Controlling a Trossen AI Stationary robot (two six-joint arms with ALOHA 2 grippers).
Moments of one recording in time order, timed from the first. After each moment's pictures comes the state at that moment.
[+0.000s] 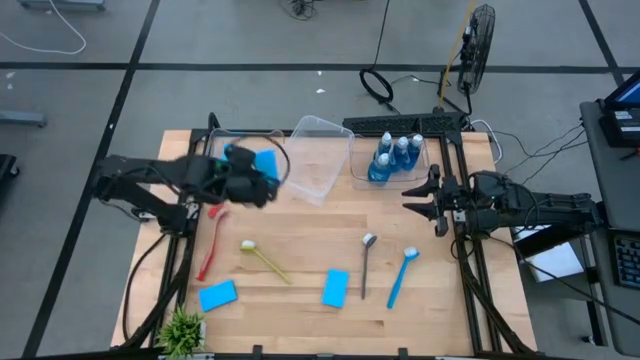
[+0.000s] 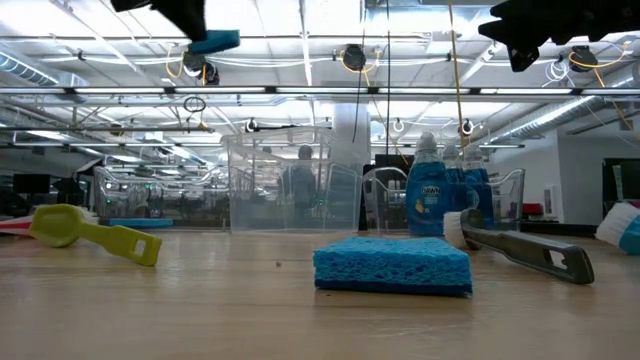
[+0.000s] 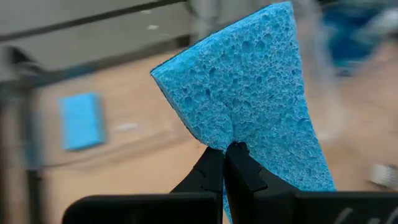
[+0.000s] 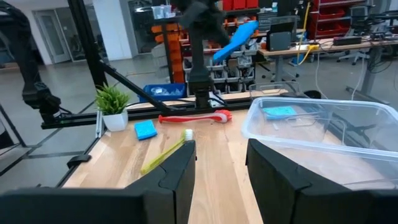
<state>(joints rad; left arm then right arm) -0.10 1.39 1.52 -1.37 -0.65 -1.24 -0.04 0.38 0.43 -0.11 -0.05 0.12</state>
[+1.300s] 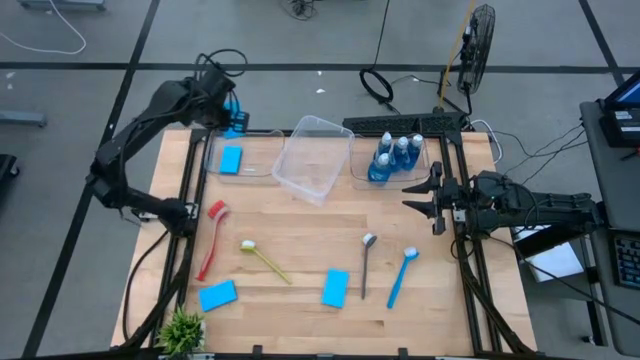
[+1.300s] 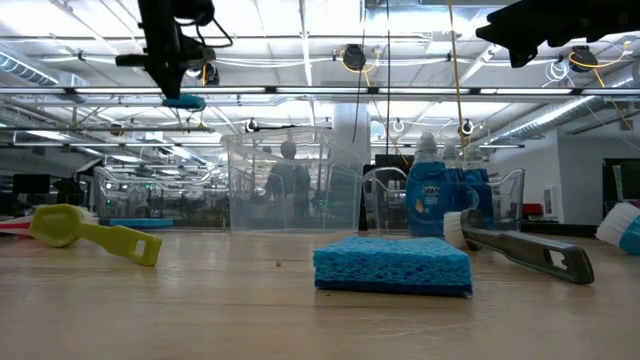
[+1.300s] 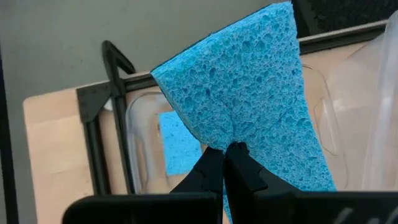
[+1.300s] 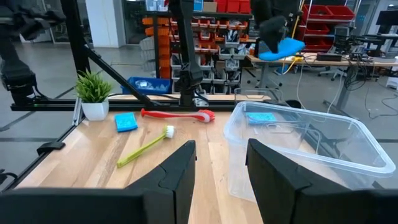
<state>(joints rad) 0.85 1.37 1.52 -1.29 -0.20 -0.47 -0.04 0.38 0.43 -0.11 0.00 -0.01</state>
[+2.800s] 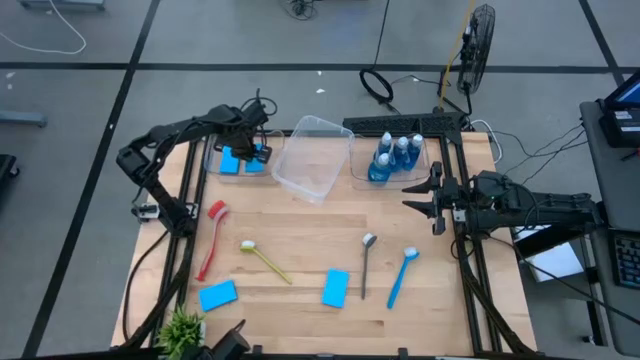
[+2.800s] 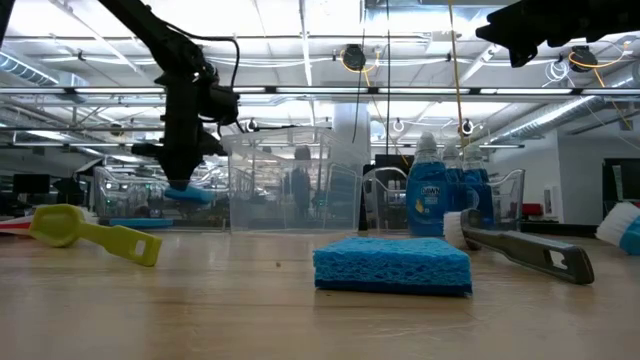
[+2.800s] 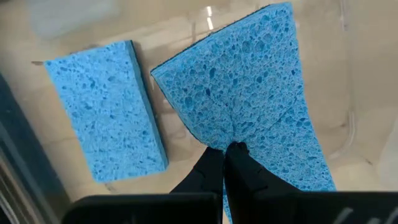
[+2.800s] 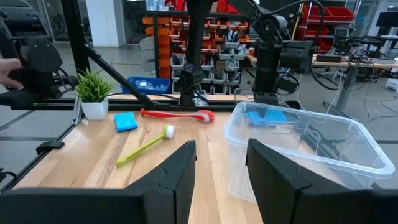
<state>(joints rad) 0.84 1.65 1.15 -0.99 -0.03 -0.45 -0.04 0.37 0.43 -0.11 0.00 -0.02</state>
